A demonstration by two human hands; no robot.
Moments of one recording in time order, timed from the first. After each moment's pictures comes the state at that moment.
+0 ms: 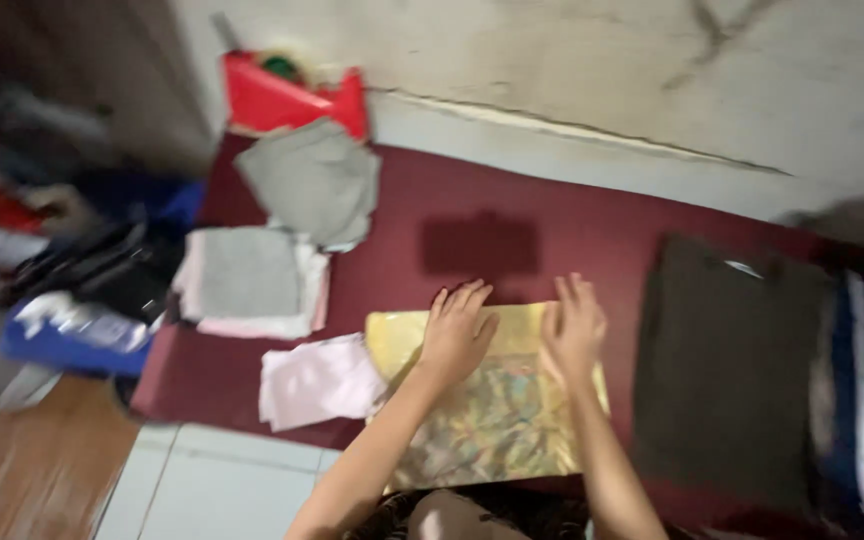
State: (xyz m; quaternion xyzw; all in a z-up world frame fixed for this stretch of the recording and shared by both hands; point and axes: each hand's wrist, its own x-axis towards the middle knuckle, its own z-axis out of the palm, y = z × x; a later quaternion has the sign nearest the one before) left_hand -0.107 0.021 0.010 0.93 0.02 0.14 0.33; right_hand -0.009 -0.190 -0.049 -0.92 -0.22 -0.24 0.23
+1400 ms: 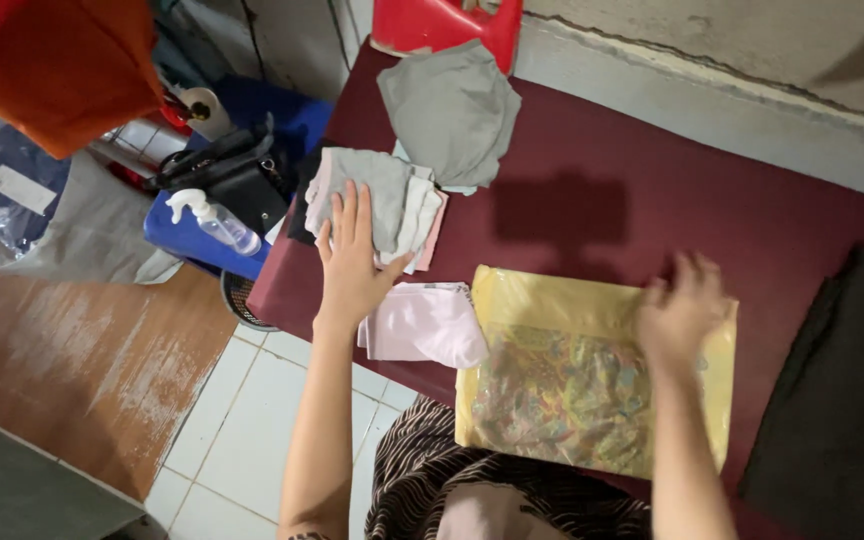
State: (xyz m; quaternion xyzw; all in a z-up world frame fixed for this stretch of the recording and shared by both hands) left_hand -0.245 0.222 0.078 0.92 0.22 0.24 0.23; right_hand -0.023 -0.140 -0.015 -0.94 -0.20 -0.18 0.23
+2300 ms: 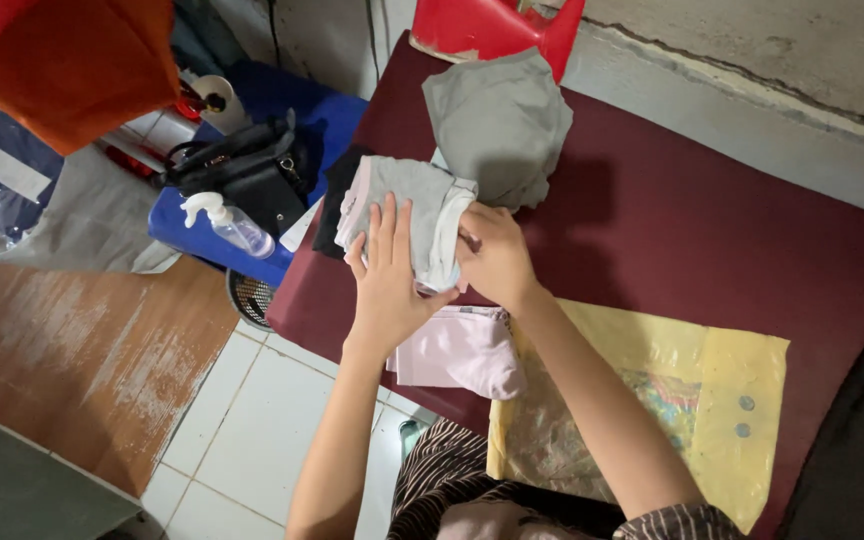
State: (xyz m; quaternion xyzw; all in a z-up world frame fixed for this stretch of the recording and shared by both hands) left_hand -0.243 0.239 0.075 0.92 0.21 0.21 0.23; right_hand -0.085 0.140 0.052 -0.72 -0.51 -0.03 0.46
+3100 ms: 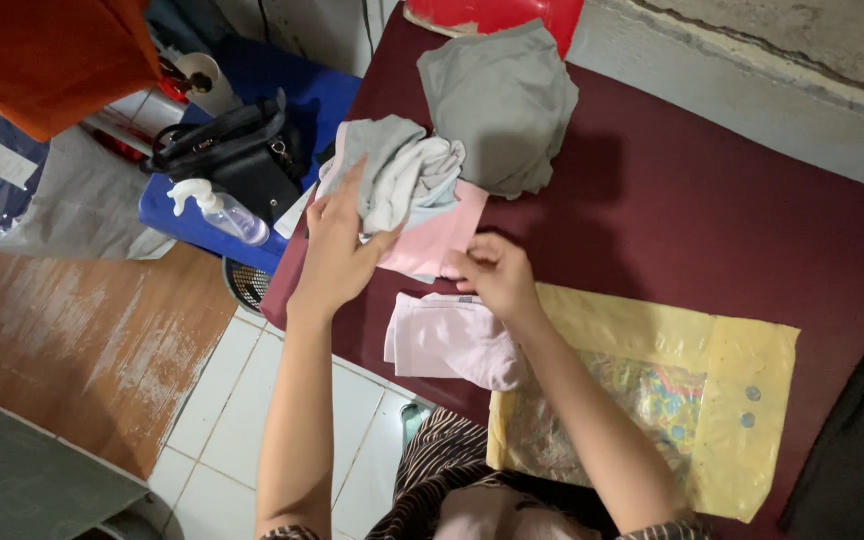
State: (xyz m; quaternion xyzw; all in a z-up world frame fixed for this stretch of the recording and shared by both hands) left_hand -0.249 0.300 0.097 0.89 0.20 0.21 0.35; right_hand -0.109 0.116 -0.003 -0.67 -0.16 0.36 0.63
